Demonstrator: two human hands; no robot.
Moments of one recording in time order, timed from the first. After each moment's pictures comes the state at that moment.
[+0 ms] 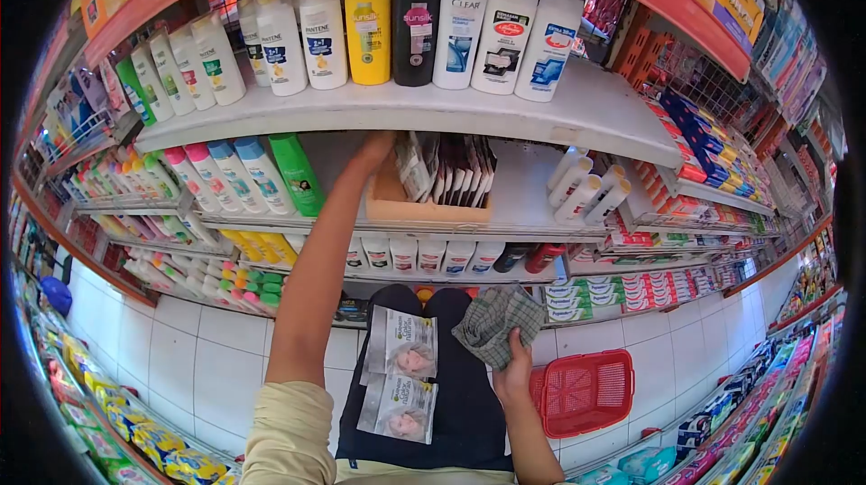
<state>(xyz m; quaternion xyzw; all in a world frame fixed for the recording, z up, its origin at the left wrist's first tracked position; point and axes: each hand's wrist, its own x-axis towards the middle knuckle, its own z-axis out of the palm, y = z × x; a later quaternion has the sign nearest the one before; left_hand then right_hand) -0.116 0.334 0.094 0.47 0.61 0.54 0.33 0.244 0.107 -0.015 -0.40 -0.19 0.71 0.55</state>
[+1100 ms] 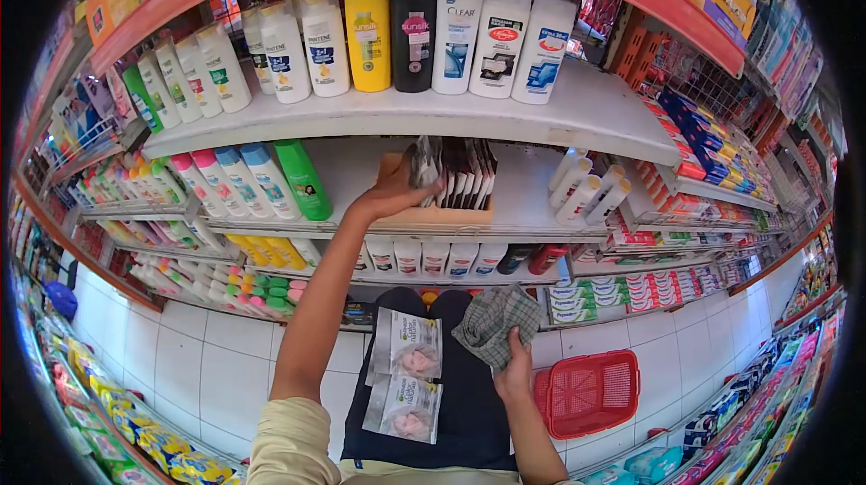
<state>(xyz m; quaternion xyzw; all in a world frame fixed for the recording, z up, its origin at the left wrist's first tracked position) -0.065 0.256 0.112 0.69 0.62 0.32 0.20 0.237 0.107 -0.017 -0.41 -0.18 0.70 0.55</state>
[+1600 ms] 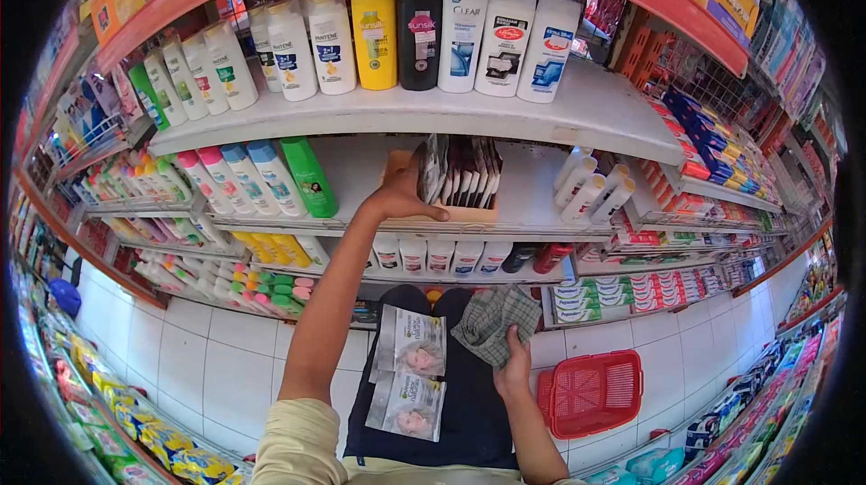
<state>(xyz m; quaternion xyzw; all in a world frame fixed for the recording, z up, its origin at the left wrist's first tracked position) -0.070 0.268 0.093 0.69 0.61 0.30 0.25 0.232 0.105 -0.017 -0.41 -0.17 0.72 0.54</state>
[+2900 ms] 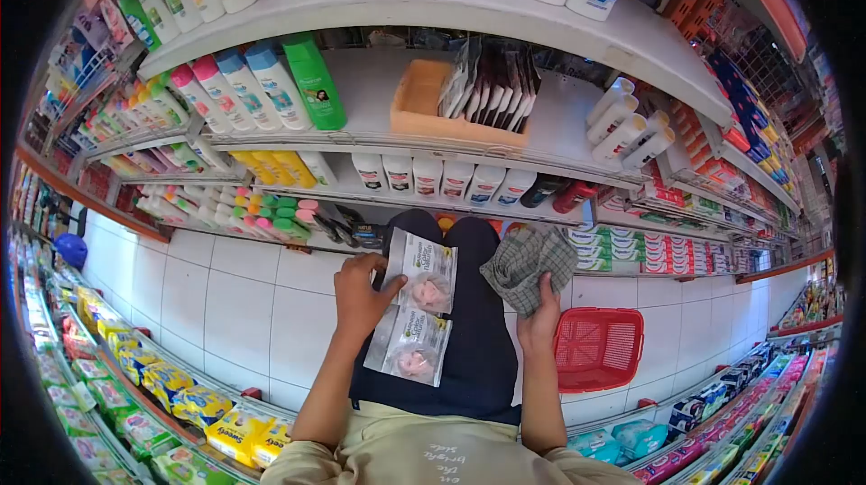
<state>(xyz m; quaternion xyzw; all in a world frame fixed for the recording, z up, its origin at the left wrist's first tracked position) 0.003 0.010 0.011 0.50 0.79 0.35 0.12 0.256 0.107 -0.019 -0.39 -0.20 0.70 0.57</state>
